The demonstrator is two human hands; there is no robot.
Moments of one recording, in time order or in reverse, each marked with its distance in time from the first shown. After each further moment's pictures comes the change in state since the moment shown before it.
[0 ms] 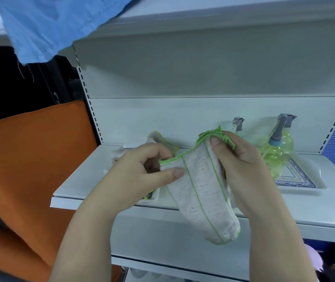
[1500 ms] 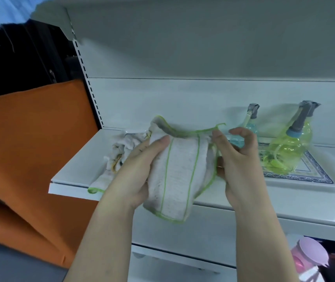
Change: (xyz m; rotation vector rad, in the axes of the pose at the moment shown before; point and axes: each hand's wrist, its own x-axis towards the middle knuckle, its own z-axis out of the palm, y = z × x) left_hand 0.021 -0.034 0.028 -0.866 0.165 -0.429; right_hand 0.021 0.046 0.028 0.339 0.249 0.332
